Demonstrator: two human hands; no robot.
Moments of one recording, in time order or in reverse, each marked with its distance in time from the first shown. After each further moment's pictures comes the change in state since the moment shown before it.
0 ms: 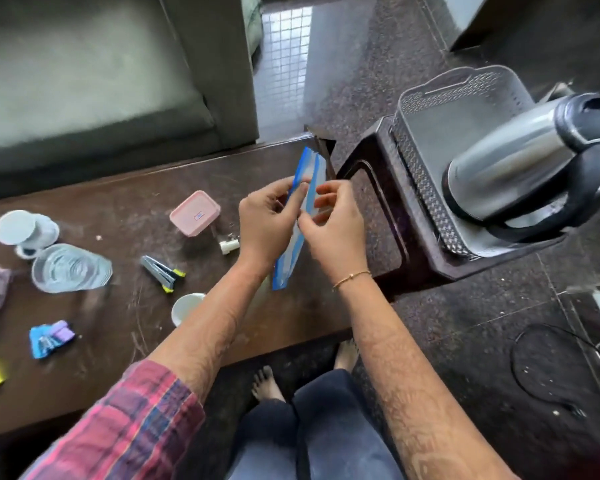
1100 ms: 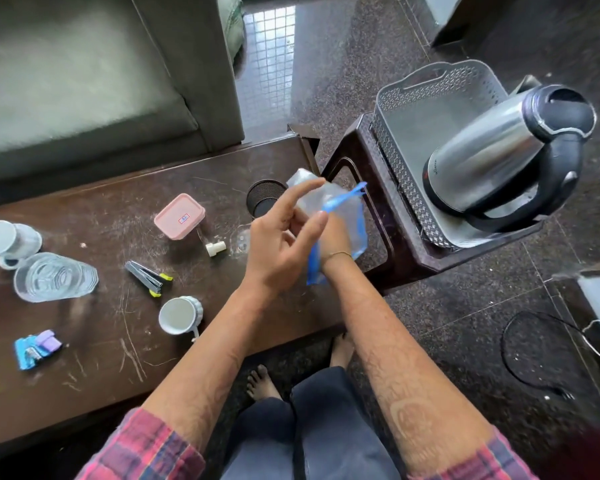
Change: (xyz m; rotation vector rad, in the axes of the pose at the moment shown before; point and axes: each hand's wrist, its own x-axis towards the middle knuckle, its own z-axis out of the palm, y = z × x) left_hand -0.039 0.033 0.014 -0.048 -0.181 0.114; right_hand 0.016 0.030 -0.002 -0.048 -0.128 0.434
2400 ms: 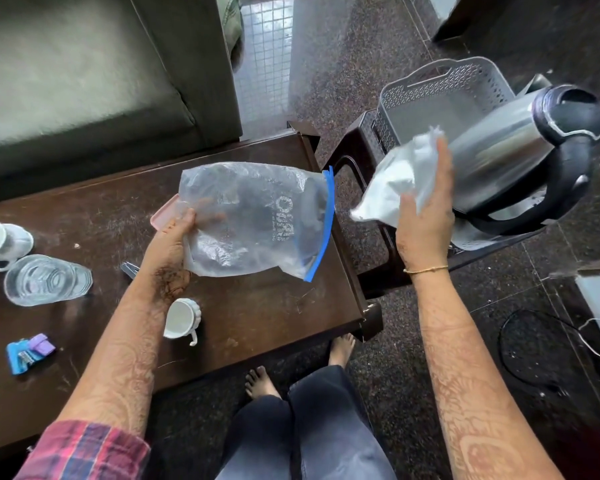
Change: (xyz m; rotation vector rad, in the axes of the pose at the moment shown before) left_hand 0.013 -0.069 -0.106 -0.507 0.229 -0.754; right_hand 0.012 0.020 -0.093 0.072 0.482 -0.535
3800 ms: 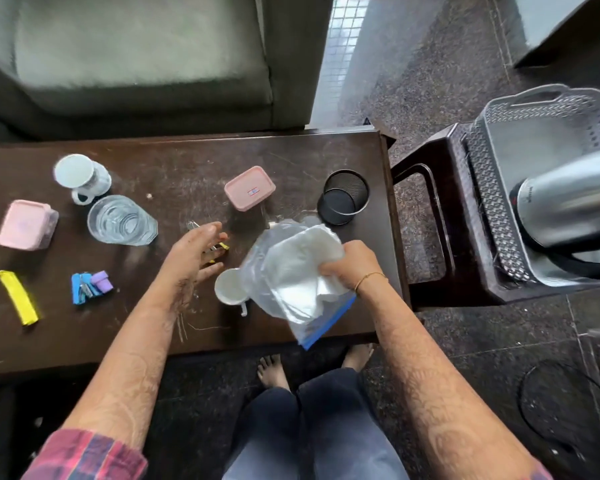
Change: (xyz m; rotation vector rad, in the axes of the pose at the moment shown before) left_hand -0.022 -0.029 -0.118 0.140 0.150 -0.119; right_hand -0.088 -0.005 0.144 -0.482 -0.904 0.400
